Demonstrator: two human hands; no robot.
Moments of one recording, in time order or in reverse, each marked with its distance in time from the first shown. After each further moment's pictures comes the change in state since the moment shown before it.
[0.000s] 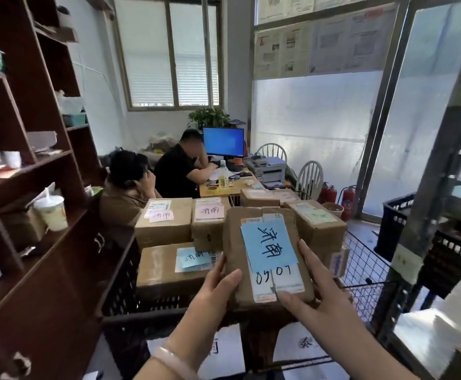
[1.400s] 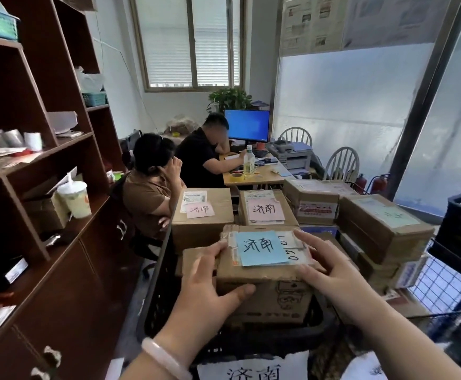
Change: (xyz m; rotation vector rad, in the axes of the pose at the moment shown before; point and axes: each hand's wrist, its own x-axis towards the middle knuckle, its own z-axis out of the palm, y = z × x) left_hand 0.061 0.010 -0.157 0.579 0.206 0.301; right_hand 0.131 0.028 0.097 -0.058 -0.184 0.112
